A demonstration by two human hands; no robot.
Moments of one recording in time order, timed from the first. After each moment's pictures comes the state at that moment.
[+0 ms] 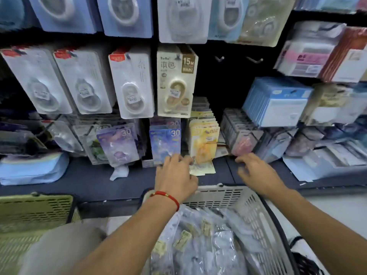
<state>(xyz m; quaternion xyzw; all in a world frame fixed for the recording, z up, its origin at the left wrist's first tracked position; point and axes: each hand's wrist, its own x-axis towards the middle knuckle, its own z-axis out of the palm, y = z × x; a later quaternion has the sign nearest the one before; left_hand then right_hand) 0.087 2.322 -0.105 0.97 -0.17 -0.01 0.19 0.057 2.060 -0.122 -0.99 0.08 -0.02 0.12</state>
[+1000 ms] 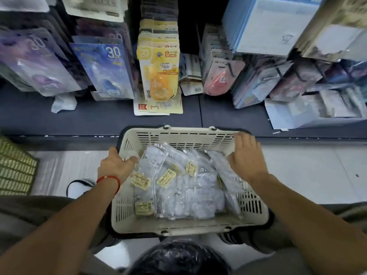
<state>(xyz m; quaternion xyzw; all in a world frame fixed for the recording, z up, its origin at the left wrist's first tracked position) 0.044 2.303 -0.264 0.91 0.22 -0.21 0.30 -0.004 1.932 -0.256 -0.99 0.09 0.09 -0.05</state>
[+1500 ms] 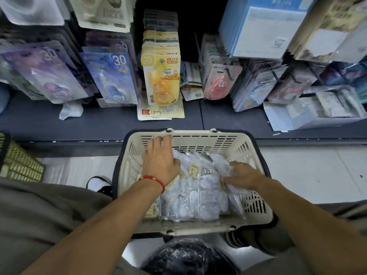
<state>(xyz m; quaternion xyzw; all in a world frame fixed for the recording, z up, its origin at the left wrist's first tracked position) 0.023 2.213 -0.223 0.96 -0.10 -0.10 0.23 -0.029 1.929 -0.274 -0.92 0.15 0.34 0.13</state>
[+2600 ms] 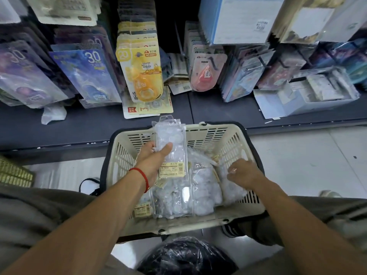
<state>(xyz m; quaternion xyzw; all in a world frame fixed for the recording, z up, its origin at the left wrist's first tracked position) 0.034 2.197 -0.240 0.63 0.22 -0.28 0.69 -0.055 1.923 -0.271 -0.91 0.24 0.29 0.18</state>
